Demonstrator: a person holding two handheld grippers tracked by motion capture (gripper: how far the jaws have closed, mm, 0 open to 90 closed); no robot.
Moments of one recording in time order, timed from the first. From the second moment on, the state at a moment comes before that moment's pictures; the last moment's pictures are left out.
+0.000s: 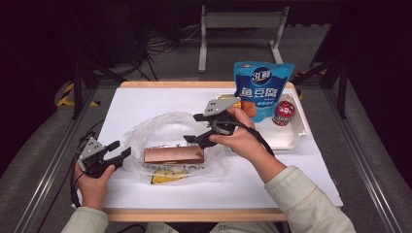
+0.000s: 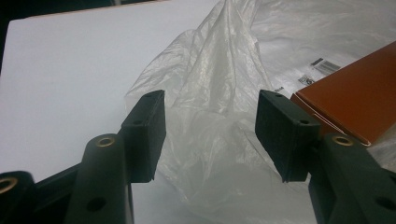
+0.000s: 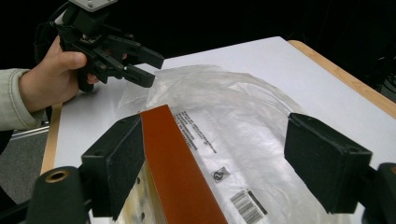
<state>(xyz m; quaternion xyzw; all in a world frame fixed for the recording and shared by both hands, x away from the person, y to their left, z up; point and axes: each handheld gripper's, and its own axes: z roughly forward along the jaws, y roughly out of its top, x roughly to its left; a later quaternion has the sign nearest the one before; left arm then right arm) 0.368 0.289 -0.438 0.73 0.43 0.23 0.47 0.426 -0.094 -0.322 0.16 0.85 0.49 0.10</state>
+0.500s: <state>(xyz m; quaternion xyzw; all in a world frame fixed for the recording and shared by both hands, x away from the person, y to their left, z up) 0.368 0.289 -0.438 0.73 0.43 0.23 0.47 0.430 -0.069 -0.357 0.15 0.86 0.48 0.08</state>
